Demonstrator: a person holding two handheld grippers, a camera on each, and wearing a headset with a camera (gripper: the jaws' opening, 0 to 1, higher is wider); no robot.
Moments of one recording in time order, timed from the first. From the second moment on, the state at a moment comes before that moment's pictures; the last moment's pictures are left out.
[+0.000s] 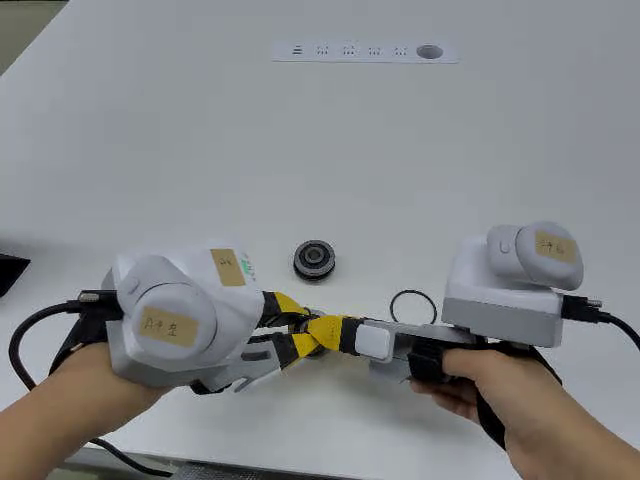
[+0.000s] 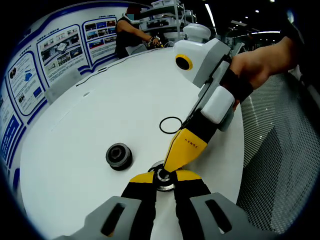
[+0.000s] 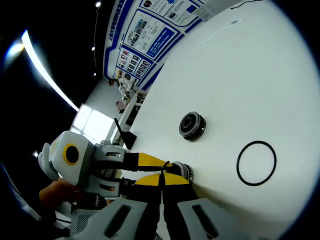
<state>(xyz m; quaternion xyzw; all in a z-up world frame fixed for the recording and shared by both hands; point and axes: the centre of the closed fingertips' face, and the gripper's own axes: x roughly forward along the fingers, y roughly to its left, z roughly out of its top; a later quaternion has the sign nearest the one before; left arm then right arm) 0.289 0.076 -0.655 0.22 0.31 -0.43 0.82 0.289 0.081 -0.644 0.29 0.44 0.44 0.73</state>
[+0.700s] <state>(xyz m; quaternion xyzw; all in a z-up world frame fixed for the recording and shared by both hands) 0.289 0.075 -0.653 0.22 0.31 -0.42 0.82 0.293 0.076 -0.642 0.30 0.44 0.42 0.73</state>
